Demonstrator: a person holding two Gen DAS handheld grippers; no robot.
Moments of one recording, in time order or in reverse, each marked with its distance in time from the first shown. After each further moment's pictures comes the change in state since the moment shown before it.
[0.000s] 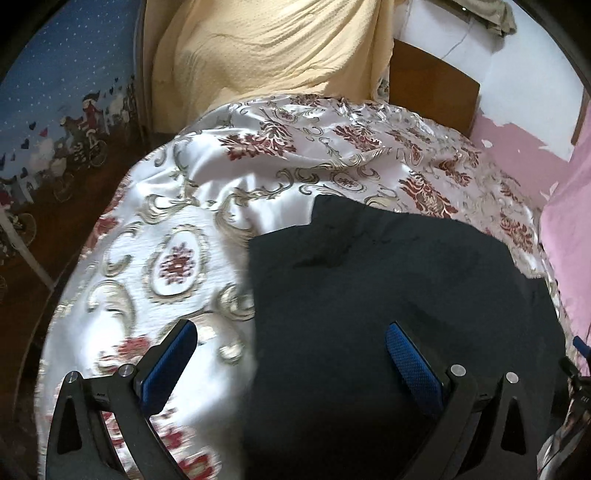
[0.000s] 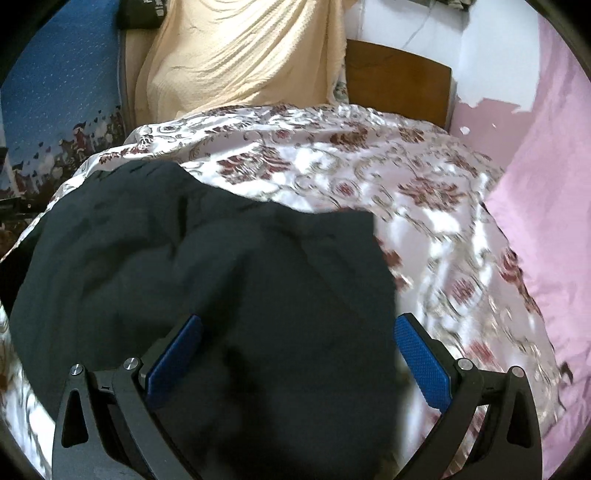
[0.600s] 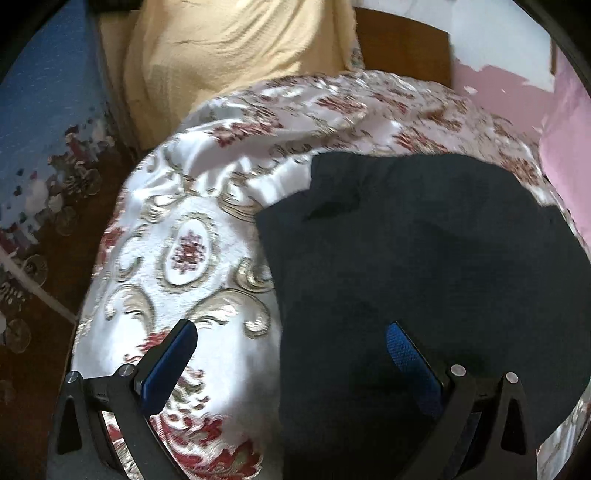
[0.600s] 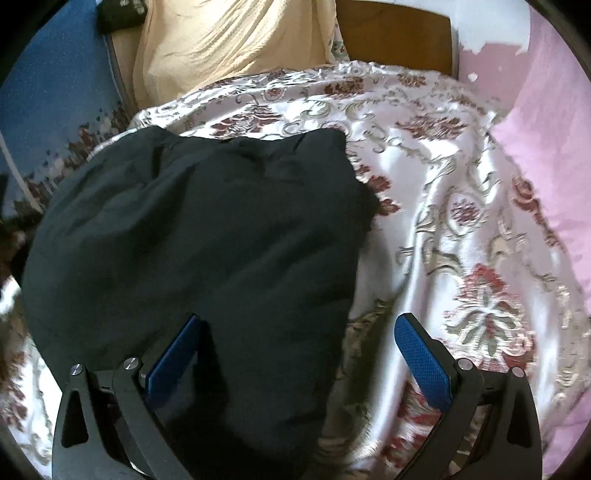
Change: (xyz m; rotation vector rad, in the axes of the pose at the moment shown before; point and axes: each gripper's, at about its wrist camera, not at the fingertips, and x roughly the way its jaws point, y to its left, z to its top) left arm 0.008 -0.003 -0.023 0.214 0.062 0.036; right arm 0.032 -0.050 -0.038 0.094 0.137 0.161
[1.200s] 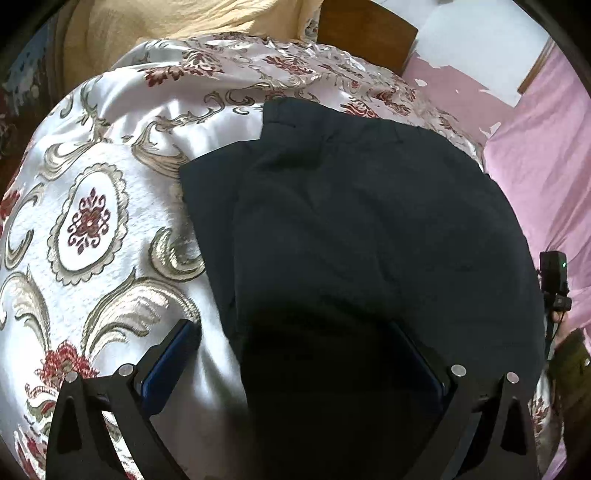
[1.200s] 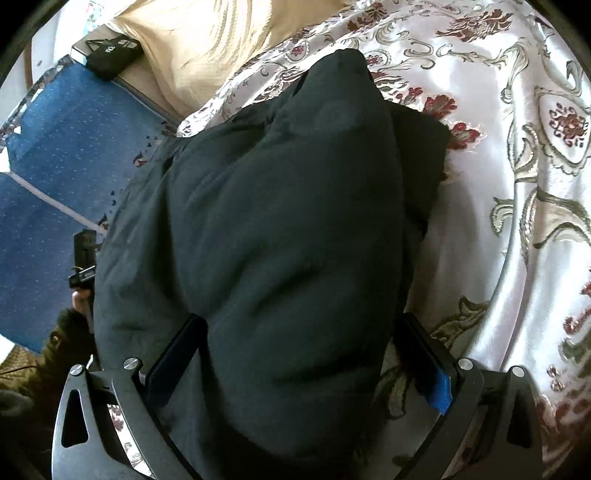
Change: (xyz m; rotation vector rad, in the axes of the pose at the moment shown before) left arm 0.054 0.014 -0.001 -0.043 0.129 -0.370; right arm 0.083 -0.027 -0.004 0.209 0.164 0.467
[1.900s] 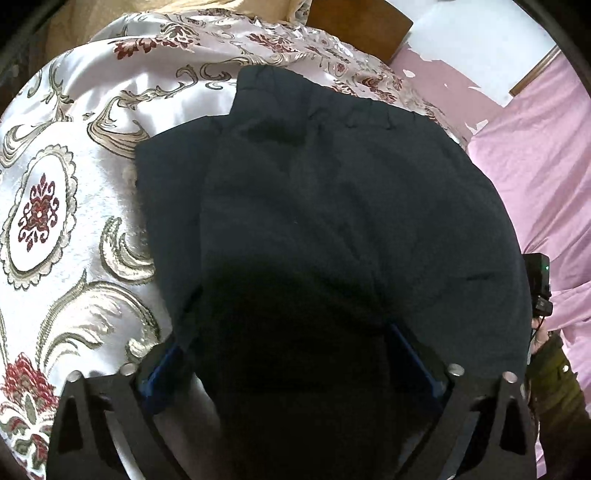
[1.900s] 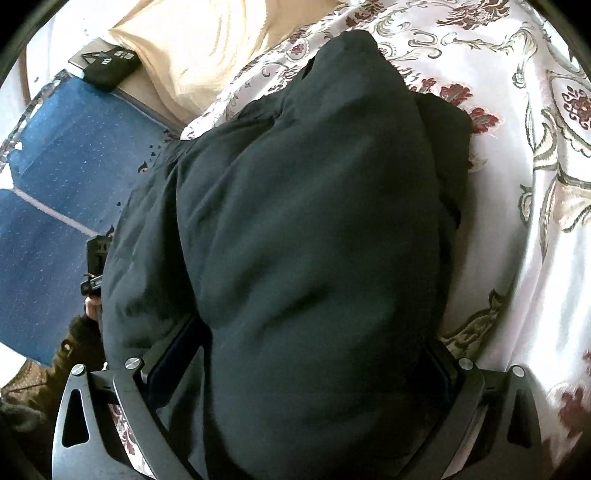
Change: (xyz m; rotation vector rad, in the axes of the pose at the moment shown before) left arm 0.020 -0.001 0.008 -0.040 0.080 -0.135; right arm 0.014 0.018 -0.002 0.058 -0.007 0.028
